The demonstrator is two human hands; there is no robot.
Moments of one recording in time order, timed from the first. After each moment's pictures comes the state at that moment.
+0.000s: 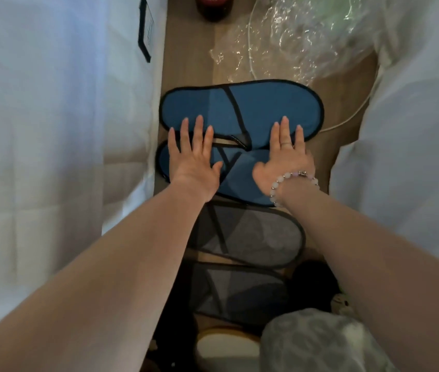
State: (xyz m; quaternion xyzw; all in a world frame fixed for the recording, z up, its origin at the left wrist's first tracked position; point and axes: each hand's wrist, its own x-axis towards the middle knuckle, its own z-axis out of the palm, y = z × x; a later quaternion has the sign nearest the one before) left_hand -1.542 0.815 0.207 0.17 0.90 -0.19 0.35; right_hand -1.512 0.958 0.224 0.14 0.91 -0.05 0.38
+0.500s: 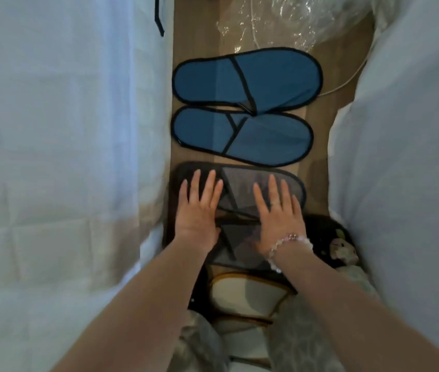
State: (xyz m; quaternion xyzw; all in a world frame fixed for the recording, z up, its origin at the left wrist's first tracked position) left_hand -1.412 0.769 0.264 0.25 0.84 -0.19 0.45; right_hand -1.365 0.911 0.267 0.04 0.87 -0.04 0.48
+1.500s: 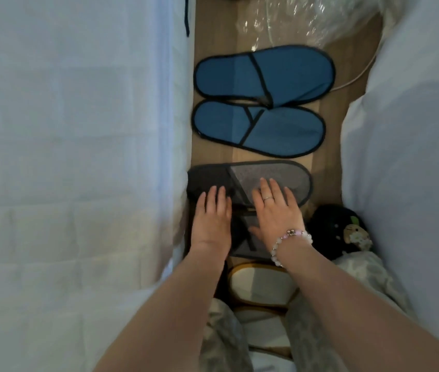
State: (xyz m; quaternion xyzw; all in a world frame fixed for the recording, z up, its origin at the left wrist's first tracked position) left_hand -1.385 0.747 0.296 0.30 0.81 -0.24 0.45; right_hand -1.362 0.868 0.285 -0.04 0.90 0.01 0.44
